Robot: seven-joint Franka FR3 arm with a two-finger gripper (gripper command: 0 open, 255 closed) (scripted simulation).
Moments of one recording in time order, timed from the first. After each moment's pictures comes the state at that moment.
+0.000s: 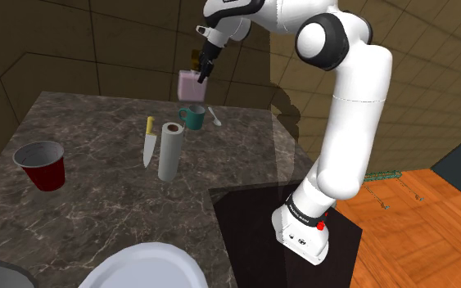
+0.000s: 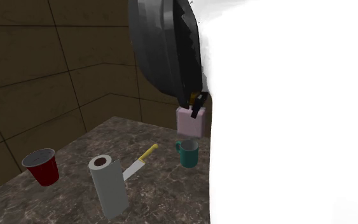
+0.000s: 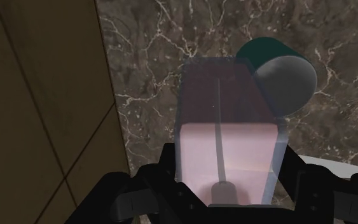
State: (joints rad) arm 0.12 0.37 -0.38 -1.62 0.42 2.00 -1.45
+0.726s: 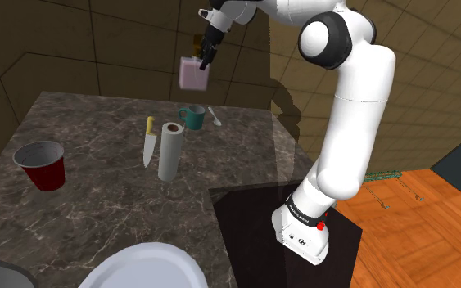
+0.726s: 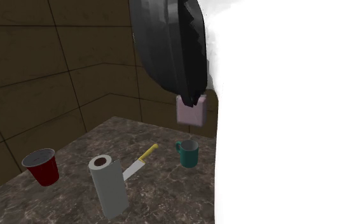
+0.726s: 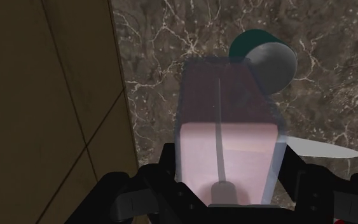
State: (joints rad) arm 0.12 0.35 -0.39 -1.50 0.40 1.87 -1.40
